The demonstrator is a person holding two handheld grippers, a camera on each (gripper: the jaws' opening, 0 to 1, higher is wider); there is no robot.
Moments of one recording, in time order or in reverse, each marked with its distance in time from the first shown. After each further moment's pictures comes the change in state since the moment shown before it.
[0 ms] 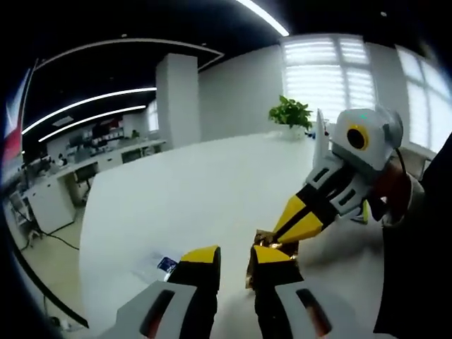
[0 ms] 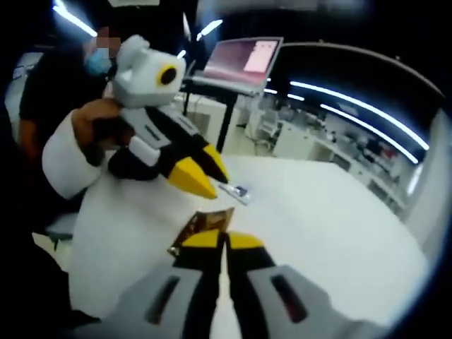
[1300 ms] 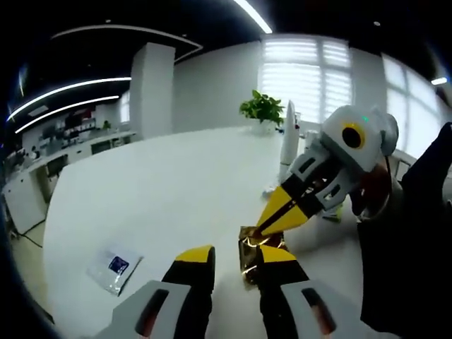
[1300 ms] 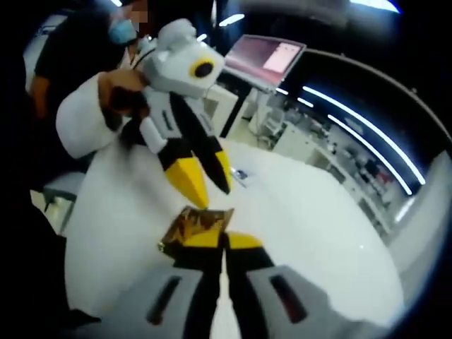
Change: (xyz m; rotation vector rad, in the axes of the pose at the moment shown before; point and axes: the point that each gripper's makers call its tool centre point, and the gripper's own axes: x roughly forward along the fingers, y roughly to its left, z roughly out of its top) left arm 0.020 -0.044 -0.012 -0.010 0.050 -0.195; right arm -0.024 0.000 -0.021 -0.142 0.059 -0.014
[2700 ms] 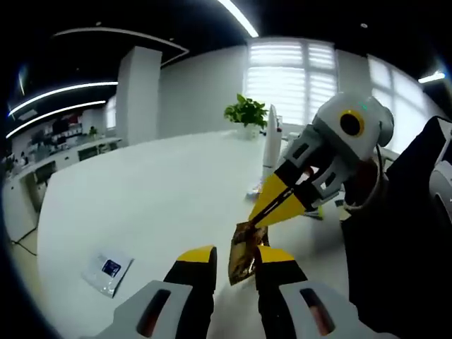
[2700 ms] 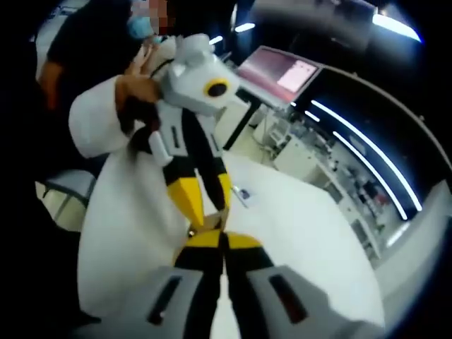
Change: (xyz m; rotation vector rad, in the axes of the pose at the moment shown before) left arm -0.011 -0.019 0.000 0.045 -0.026 -0.097; right arm -0.012 0.012 0.037 -0.151 -0.017 0.006
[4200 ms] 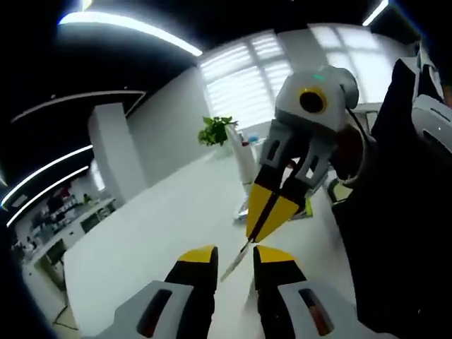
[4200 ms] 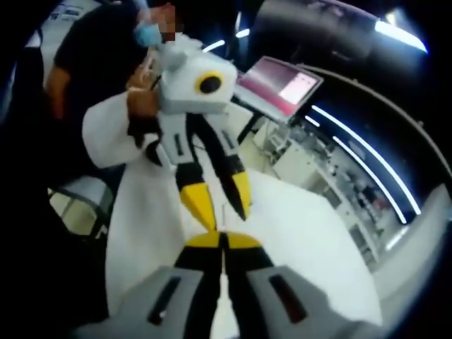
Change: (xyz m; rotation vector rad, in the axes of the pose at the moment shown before) left arm -0.007 -0.028 0.026 0.389 -0.068 -0.007; right arm -0.027 0.010 0.017 0.002 -0.030 0.002
